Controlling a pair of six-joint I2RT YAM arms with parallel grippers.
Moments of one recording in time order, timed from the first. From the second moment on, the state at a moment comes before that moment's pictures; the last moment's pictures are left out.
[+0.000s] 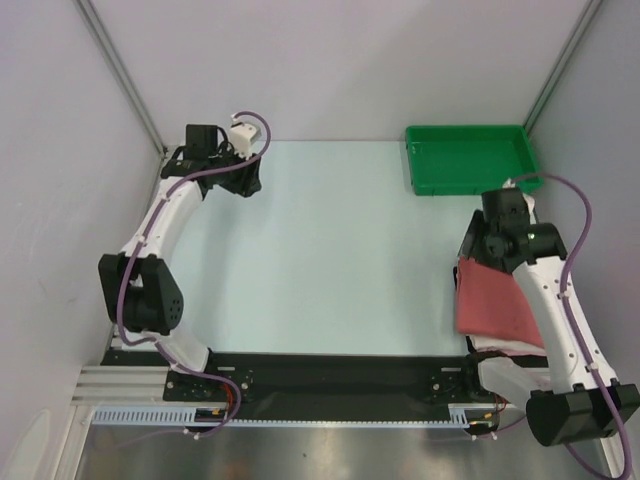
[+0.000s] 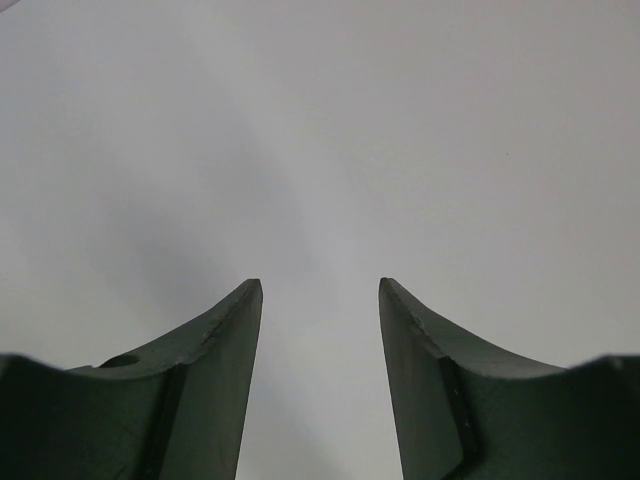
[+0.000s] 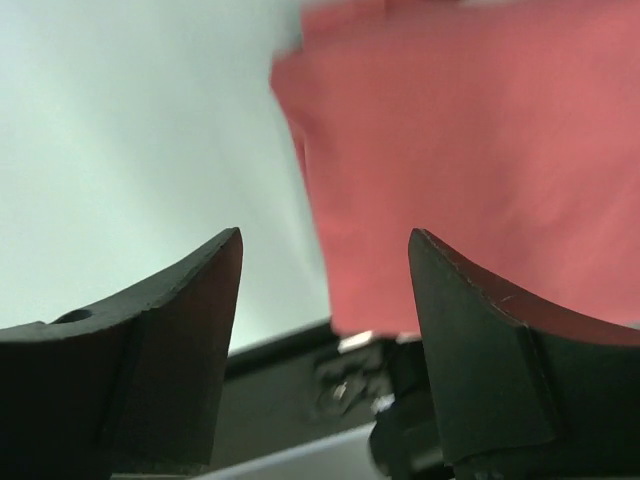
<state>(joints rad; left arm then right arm) -0.10 1.69 1.54 -0.59 0.37 0.33 0.12 1.08 1.23 -1.11 0.31 0.42</state>
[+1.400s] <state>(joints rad) -0.12 1.65 1.49 -0.60 0.61 0.26 -0.26 1.14 1.18 -1.21 0.34 0.67</state>
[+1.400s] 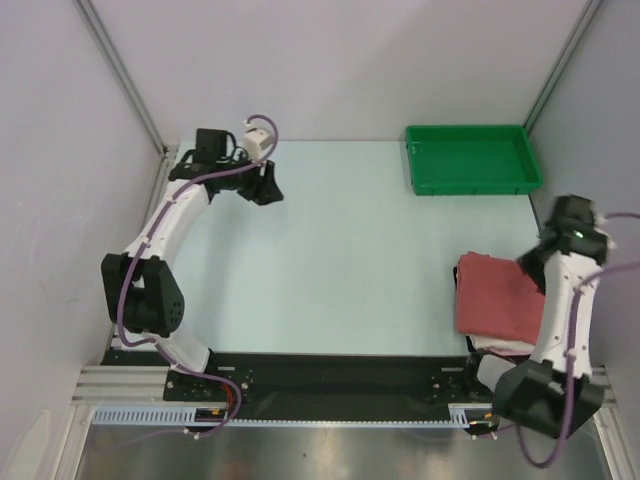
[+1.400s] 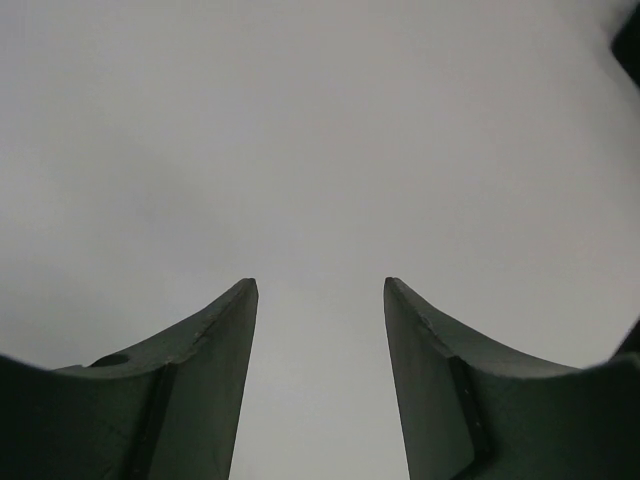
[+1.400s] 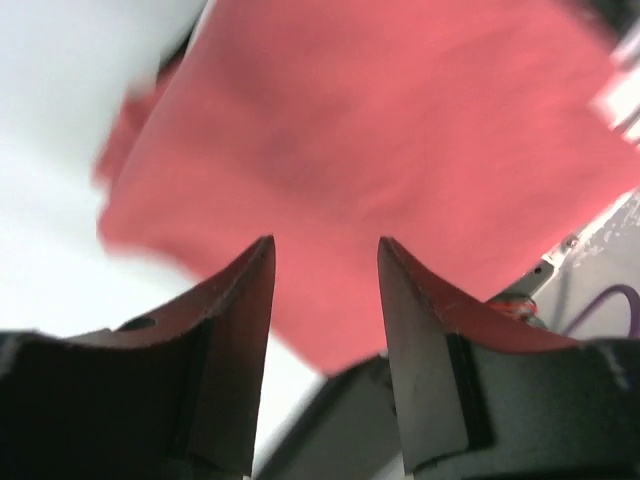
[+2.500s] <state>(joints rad) -0.20 1.66 1.60 -0.72 0.66 0.25 -1.23 0.94 0.90 -1.10 0.20 0.77</state>
